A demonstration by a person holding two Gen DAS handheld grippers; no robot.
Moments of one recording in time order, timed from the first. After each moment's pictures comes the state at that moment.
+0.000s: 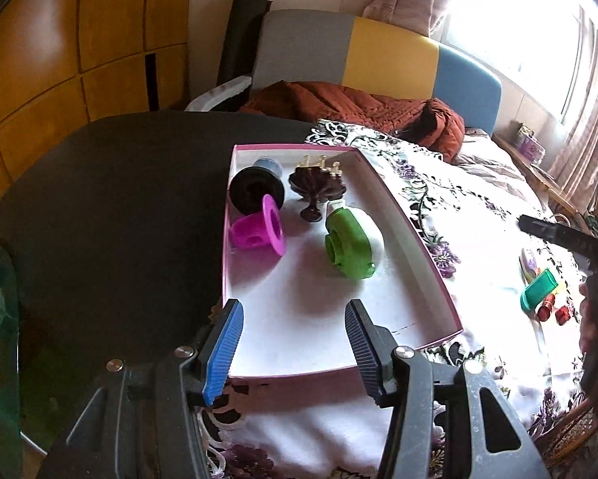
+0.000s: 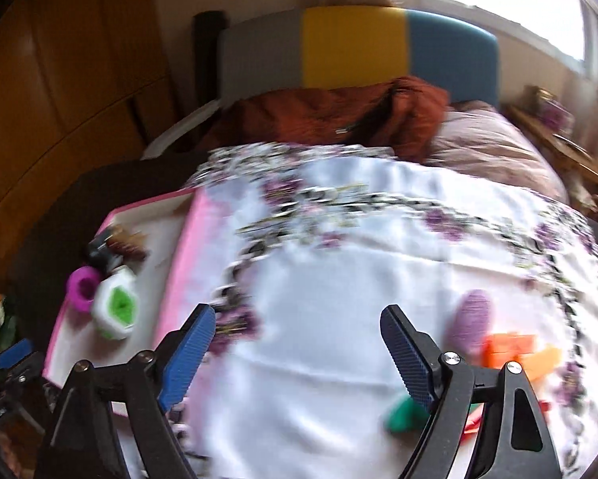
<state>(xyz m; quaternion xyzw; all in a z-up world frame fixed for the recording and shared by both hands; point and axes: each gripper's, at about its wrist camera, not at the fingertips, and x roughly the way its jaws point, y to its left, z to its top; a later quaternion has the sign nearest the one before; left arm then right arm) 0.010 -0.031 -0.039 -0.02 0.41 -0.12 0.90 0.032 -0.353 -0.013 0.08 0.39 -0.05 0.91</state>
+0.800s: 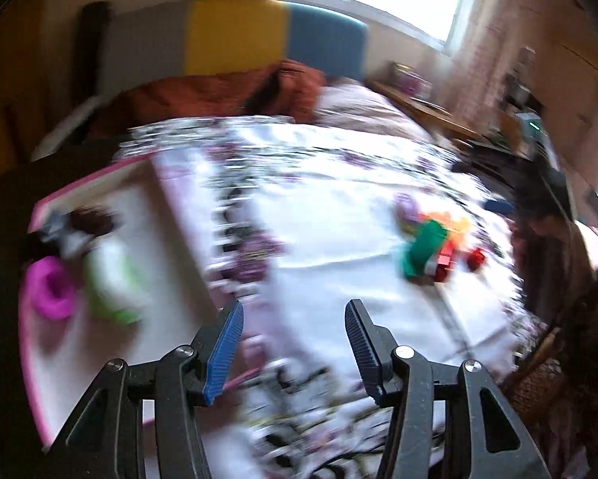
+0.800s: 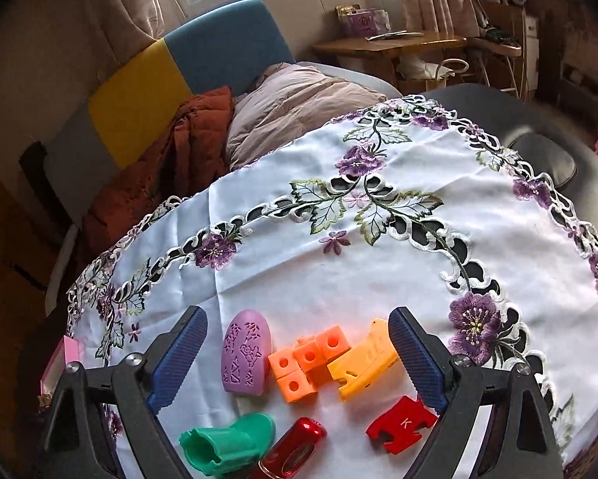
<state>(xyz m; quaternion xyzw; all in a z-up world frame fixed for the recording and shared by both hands) 0.008 -0.194 -0.034 0.06 0.41 -0.35 0.84 -0.022 -0.538 -0.036 0.31 0.35 -0.27 0.84</state>
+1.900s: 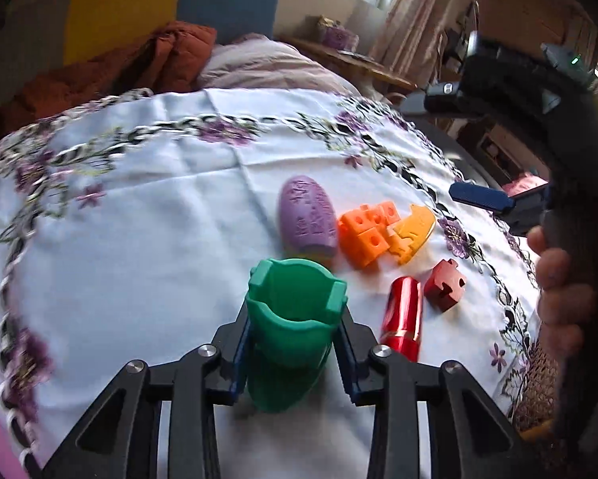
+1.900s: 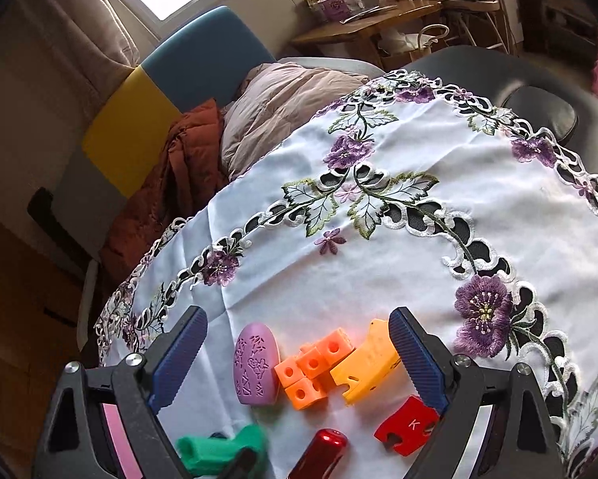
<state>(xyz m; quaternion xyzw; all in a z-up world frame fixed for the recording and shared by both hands) 0.039 -0.356 -0.090 0.10 0.44 -0.44 0.78 -0.034 -0.563 -0.044 0.39 0.32 -0.26 0.82</state>
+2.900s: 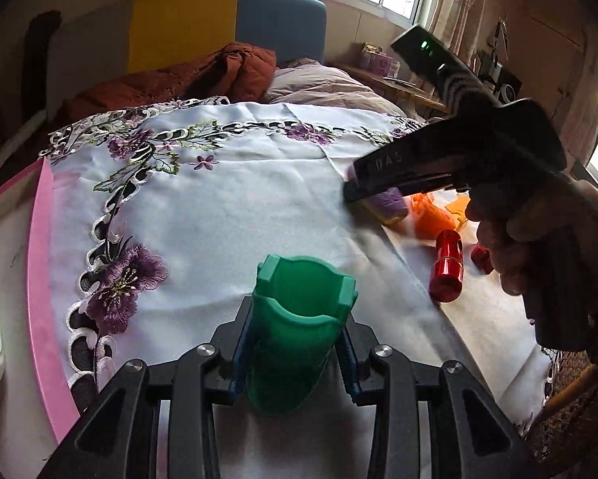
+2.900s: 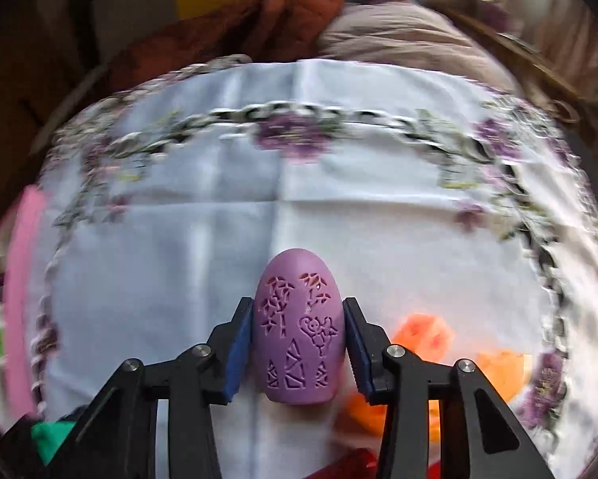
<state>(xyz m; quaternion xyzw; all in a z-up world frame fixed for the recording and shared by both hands) 0.027 -0.284 -0.101 0.09 0.40 -0.38 0.83 0.073 -0.484 -0.099 0.16 0.52 -0.12 0.83</state>
